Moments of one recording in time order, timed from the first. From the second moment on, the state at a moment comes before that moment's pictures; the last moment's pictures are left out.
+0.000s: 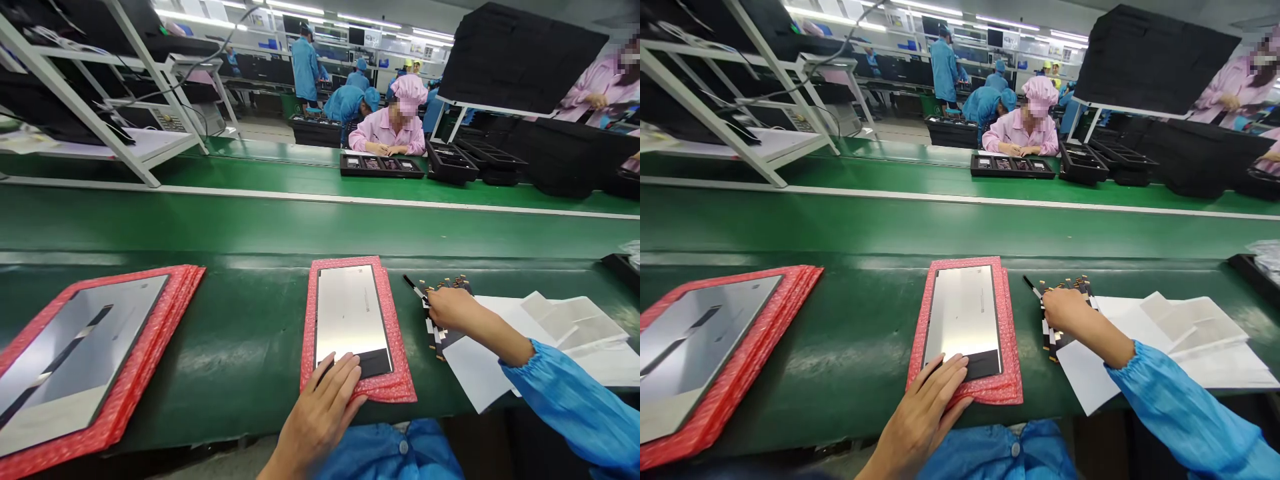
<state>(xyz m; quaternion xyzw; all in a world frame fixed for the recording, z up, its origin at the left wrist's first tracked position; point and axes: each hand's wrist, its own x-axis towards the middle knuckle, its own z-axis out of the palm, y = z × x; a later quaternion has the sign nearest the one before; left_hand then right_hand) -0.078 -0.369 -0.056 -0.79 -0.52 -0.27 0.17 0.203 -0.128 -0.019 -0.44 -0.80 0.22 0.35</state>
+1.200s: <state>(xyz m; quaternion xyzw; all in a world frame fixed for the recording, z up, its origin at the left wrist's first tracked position) -0.046 -0.402 0.009 -0.68 -0.59 -0.28 -0.34 0.151 -0.268 0.010 -0.36 -0.69 0.62 0.07</state>
